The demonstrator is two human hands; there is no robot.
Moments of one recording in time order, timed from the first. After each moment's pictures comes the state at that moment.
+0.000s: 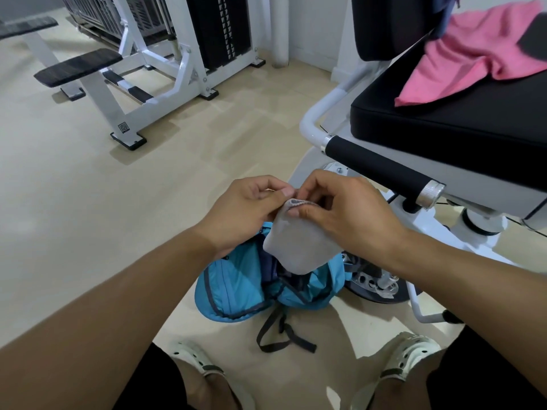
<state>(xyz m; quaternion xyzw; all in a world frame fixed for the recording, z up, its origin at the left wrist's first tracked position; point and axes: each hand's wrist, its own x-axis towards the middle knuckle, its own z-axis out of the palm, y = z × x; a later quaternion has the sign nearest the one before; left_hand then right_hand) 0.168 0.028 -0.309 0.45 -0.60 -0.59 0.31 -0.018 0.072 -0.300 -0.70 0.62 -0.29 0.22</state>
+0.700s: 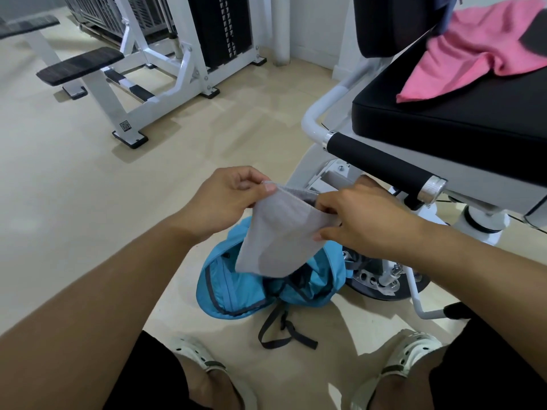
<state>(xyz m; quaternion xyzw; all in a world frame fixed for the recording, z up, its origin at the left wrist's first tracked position) 0.195 0.009 -0.308 0.50 -0.65 -0.50 0.27 -0.031 0.079 -0.280 -0.79 0.60 -0.01 0.10</state>
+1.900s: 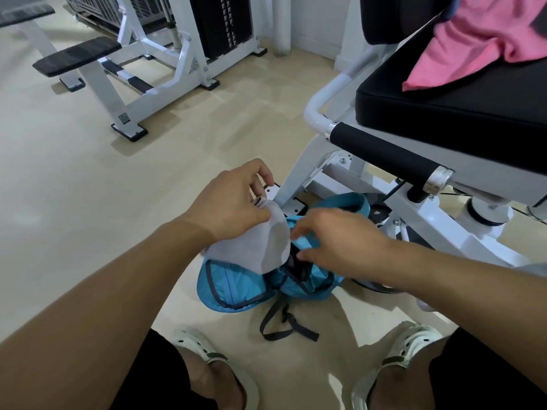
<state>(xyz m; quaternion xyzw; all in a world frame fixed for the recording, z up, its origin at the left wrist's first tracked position) 0.193 0.024 -0.303 0.53 -0.77 -0.31 0.16 -0.006 0.085 -0.325 -0.79 0.58 0.00 0.19</state>
